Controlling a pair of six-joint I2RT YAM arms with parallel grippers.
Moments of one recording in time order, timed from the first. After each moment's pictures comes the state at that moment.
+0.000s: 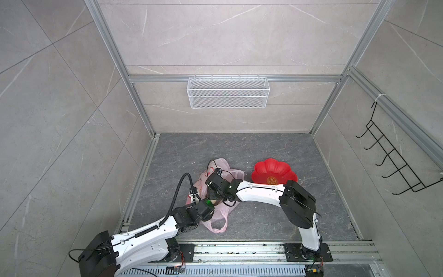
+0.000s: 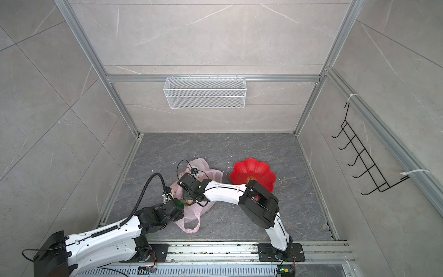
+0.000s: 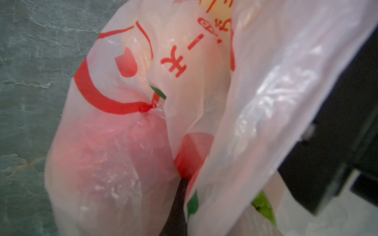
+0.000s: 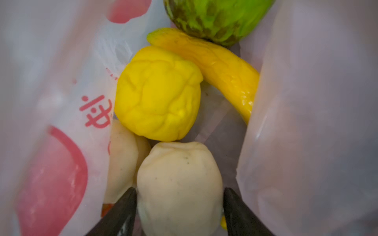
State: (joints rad) left arm -0.97 0.94 0.44 -0.56 -0.44 -1.06; right arm 1.05 2.04 1.45 -0.41 0.18 0.85
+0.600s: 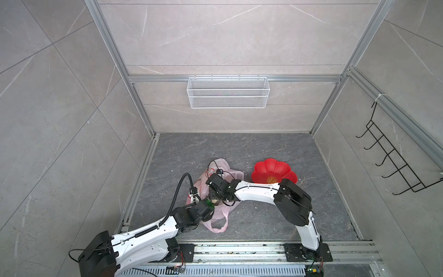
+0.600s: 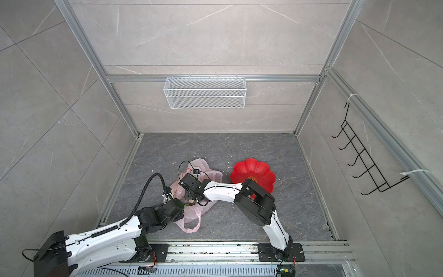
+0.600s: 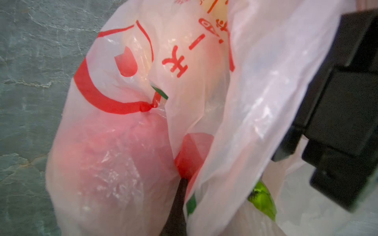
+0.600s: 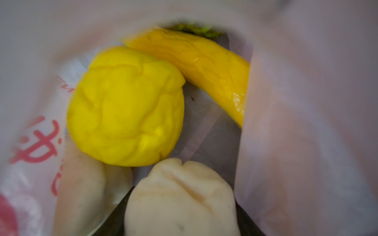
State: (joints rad) left arm -0.98 0.94 0.44 -0.57 -0.44 -1.06; right arm 1.04 2.08 1.43 -0.37 0.18 0.87
